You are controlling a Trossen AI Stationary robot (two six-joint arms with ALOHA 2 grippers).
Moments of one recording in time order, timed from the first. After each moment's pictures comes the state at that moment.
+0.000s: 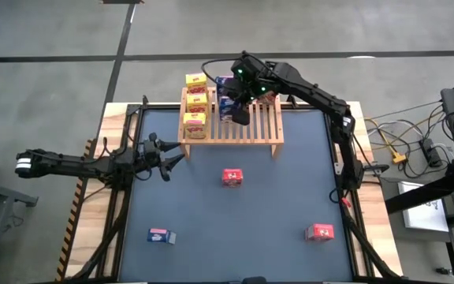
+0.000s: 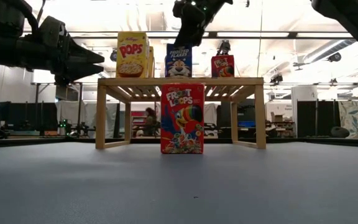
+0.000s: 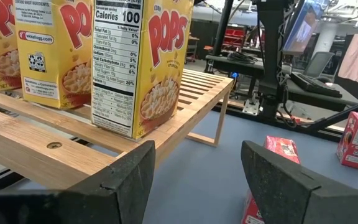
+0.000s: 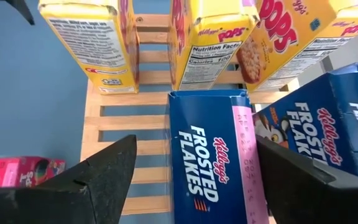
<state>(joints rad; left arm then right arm) 0.06 0.55 0.05 0.50 -0.33 -0.14 -0.45 2.05 2.34 -1.14 -0.21 -0.39</state>
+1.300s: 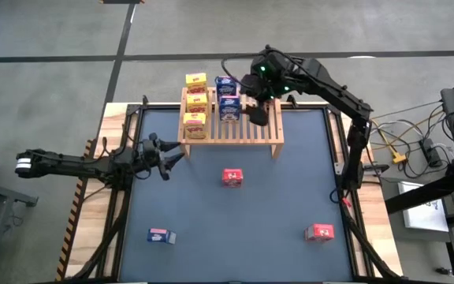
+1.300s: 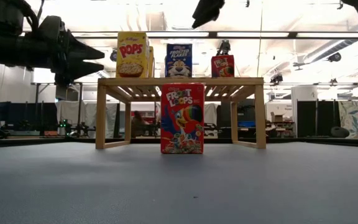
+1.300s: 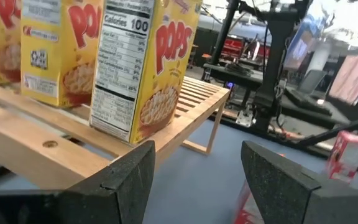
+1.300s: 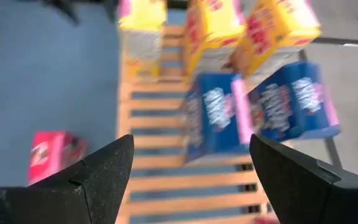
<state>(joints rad) 0.06 0.55 0.05 0.53 -0.33 -0.22 -0.40 1.87 2.34 -1.28 -0.15 -0.38</state>
